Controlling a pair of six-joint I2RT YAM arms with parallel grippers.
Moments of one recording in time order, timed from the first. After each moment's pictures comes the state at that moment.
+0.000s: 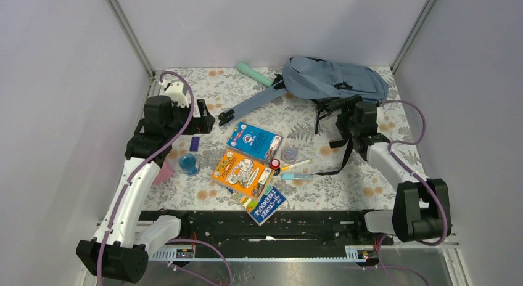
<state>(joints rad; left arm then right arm) -0.16 0.99 1.07 -0.57 0.15 -0.21 0.10 1.29 0.71 0.08 0.03 1.19</state>
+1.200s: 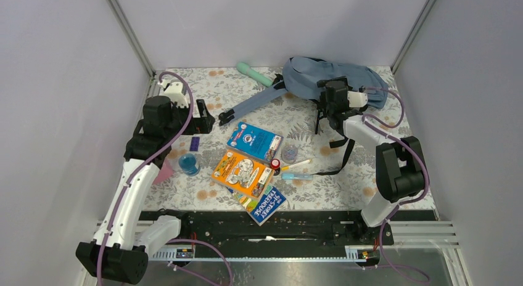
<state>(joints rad) -0.16 0.98 1.07 -0.57 0.15 -0.21 0.29 1.67 1.07 0.11 0.46 1.42</state>
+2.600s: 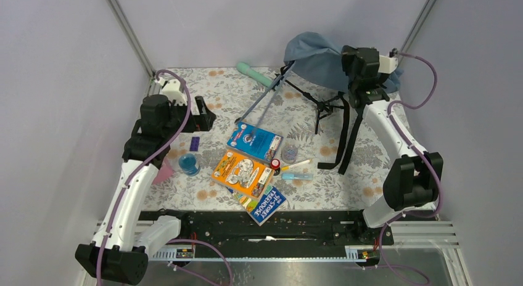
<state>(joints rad) -0.16 0.96 1.08 -0.55 0.17 -0.23 0.18 1.58 1.35 0.11 0.42 1.28</state>
